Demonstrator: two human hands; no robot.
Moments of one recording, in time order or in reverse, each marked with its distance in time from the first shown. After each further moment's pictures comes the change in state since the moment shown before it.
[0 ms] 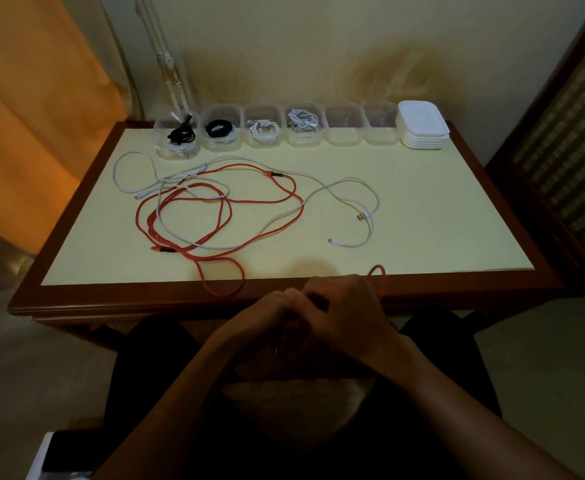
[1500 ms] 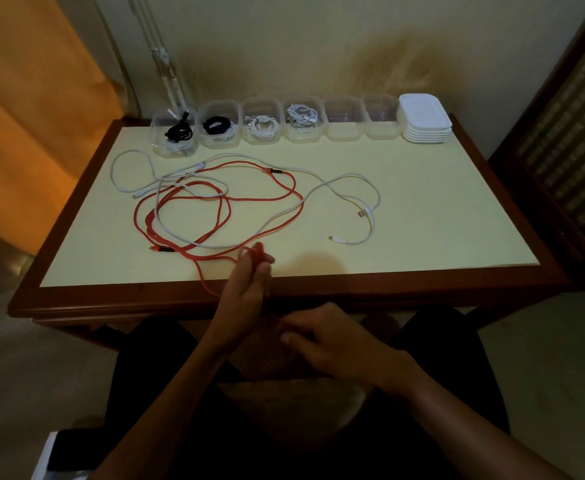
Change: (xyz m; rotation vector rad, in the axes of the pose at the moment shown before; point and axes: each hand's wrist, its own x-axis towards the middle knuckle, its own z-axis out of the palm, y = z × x) left_hand 0.015 -0.024 -0.021 0.043 0.543 0.411; right_hand -0.016 -0.001 0.011 0.247 -0.517 0.122
